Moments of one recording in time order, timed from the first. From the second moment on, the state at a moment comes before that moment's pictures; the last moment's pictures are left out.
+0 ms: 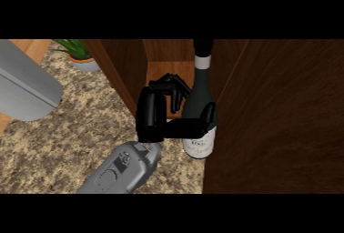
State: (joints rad) left arm -0.54 0.00 -0.52 -1.43 0.30 0.73 -0.16; right arm -0.07 -0.10 -0.02 -2.43 -0.20 0.18 0.61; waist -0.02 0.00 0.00
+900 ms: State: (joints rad) left arm -0.57 0.00 -0.48 -1.14 0.34 0.72 -0.38; right arm -0.09 -0.10 -0.03 -2.43 -0.21 0.17 0.62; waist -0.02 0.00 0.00
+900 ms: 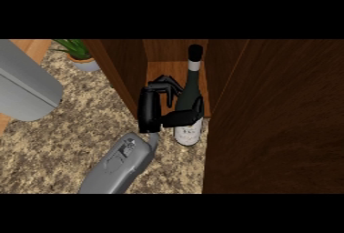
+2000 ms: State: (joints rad) left arm -0.78 0.01 -0.25 -0.78 0.40 0.54 -0.44; right arm -0.09 -0.09 -0.01 -2.42 -0.21 0.17 0.61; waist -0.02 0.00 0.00
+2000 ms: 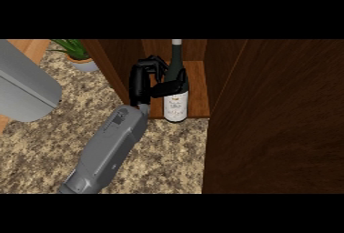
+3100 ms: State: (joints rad) left arm -1.06 0.00 -0.06 -0.34 0.45 0.52 -0.67; right arm -0.07 -0.07 0.01 -2.41 -0.22 0.19 0.58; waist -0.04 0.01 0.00
